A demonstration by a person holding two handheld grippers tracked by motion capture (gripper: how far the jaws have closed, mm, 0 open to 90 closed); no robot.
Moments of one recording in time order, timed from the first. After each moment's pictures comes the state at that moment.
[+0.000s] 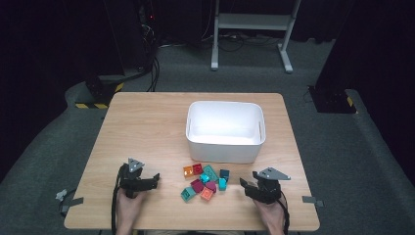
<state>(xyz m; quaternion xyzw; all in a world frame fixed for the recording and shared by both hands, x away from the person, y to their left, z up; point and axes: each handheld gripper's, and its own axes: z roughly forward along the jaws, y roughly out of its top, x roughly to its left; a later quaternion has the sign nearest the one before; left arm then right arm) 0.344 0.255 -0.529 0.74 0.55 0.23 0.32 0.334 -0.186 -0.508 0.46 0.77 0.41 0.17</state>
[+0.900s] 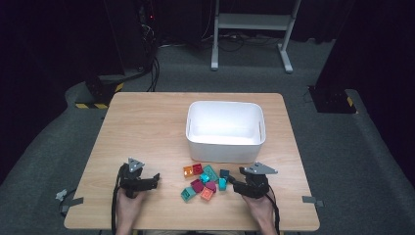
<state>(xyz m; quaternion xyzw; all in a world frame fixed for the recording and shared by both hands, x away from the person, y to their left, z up) 0.344 0.255 -0.529 0.74 0.54 0.23 0.32 0.346 -0.153 -0.501 0.42 0.79 0.43 0.15</state>
